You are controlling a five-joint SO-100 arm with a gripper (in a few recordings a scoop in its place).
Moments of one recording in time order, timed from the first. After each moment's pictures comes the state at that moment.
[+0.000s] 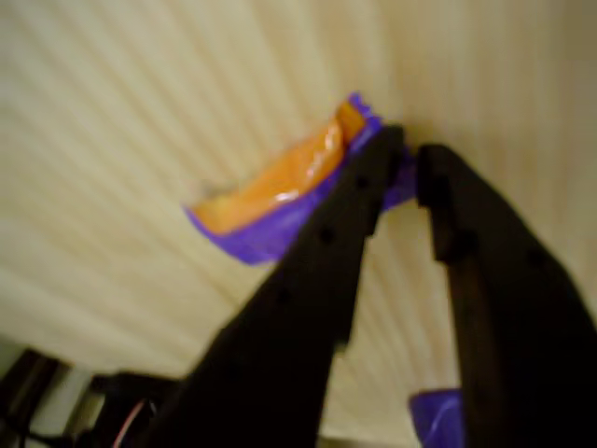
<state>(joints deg) -48.3 31.1 22.1 85.3 60.7</state>
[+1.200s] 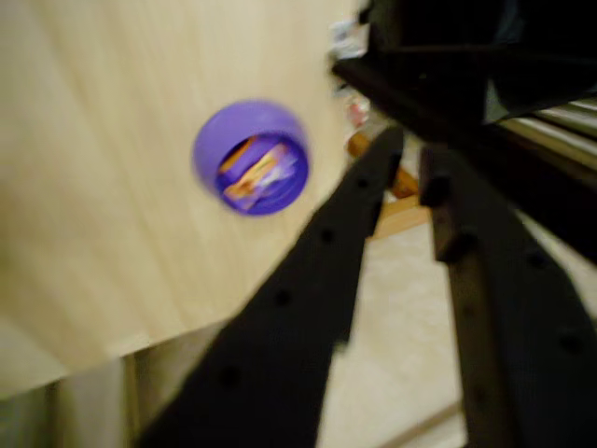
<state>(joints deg) -35.0 95.9 47.4 94.9 23.4</state>
